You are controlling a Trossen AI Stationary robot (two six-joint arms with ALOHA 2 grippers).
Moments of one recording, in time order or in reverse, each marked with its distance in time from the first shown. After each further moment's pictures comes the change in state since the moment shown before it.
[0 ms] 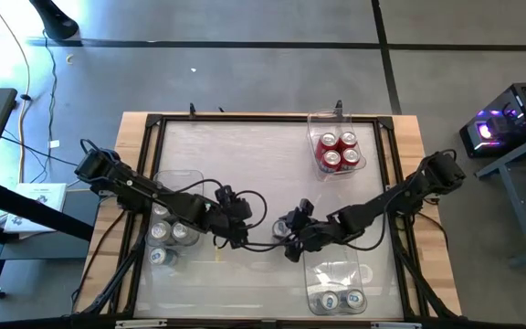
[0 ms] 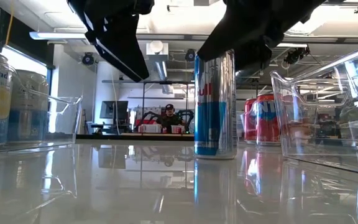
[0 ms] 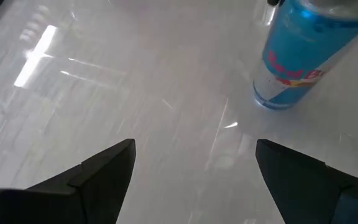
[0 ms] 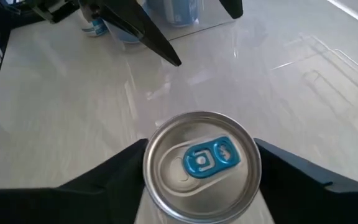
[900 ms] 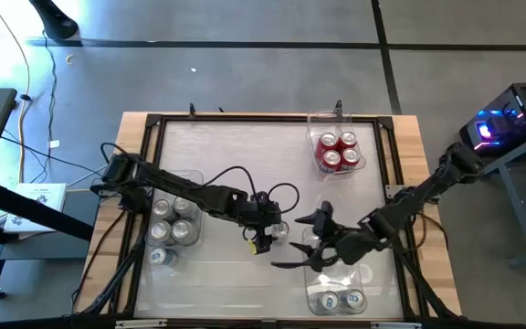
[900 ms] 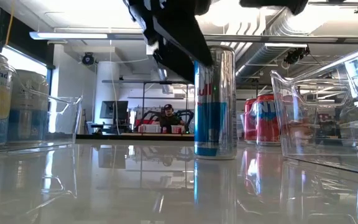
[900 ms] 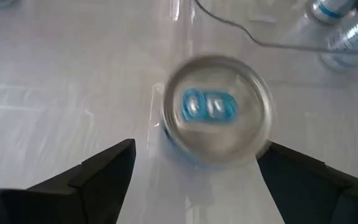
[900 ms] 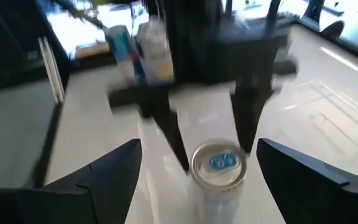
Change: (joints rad) left arm 0.129 0.207 0.236 0.138 0.444 0.237; right arm 0.183 -0.219 0.000 -0.087 0.192 -0.027
